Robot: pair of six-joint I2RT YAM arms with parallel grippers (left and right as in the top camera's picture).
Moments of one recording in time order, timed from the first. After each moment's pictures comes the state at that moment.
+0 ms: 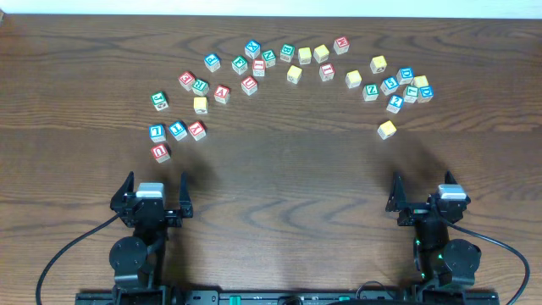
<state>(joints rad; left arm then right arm) 0.05 0.01 0.03 -0.14 0.04 0.09 -0.08 0.01 0.01 -0.06 -0.09 0.04</state>
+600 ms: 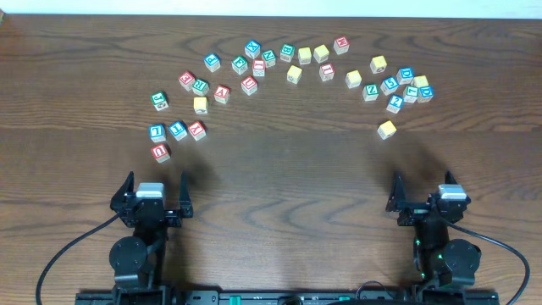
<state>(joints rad) 0.05 0.01 0.03 -0.14 0.04 0.09 -0.08 0.01 0.01 -0.06 -0.08 0.04</state>
